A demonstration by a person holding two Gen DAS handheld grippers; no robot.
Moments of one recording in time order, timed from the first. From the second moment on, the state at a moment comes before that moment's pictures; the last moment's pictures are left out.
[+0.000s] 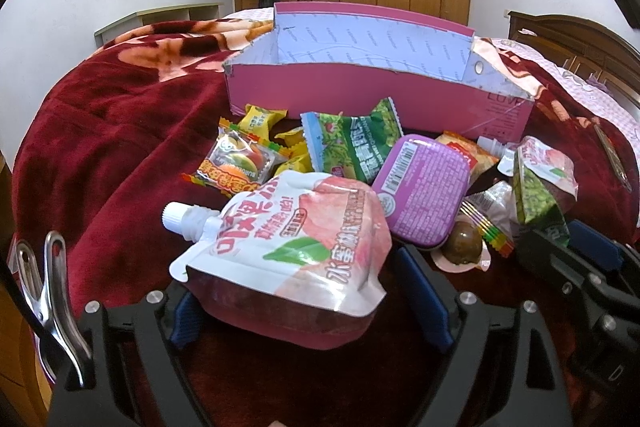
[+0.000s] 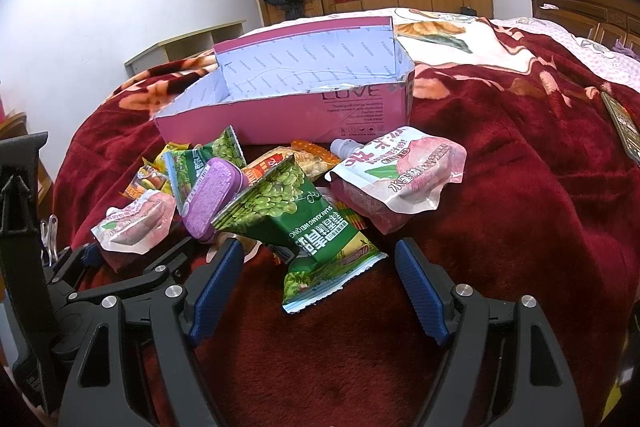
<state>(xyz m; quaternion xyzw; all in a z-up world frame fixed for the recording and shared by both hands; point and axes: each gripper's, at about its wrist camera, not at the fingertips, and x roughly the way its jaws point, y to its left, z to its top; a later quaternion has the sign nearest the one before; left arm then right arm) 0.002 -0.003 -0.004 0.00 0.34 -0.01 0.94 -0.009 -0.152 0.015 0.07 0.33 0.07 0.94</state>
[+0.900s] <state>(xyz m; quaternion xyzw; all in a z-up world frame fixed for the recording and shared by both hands) 0.003 -0.001 -0.004 0.00 0.35 -0.01 0.94 -0.010 -0.152 0.015 0.08 0.33 0.07 0.94</state>
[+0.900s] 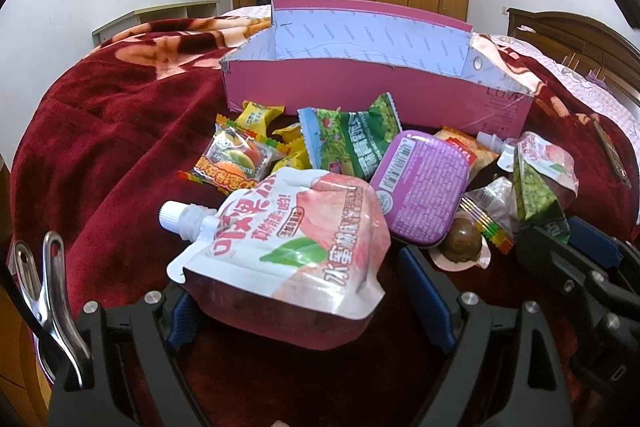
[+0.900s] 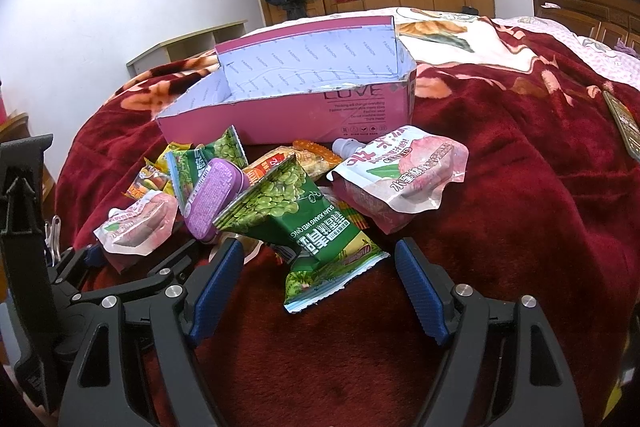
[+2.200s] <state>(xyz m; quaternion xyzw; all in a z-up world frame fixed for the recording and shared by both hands) -0.022 0.027 0.021 -0.03 0.33 -0.04 0.94 -0.027 -0.151 0.027 0.09 0.30 0.08 0.95</state>
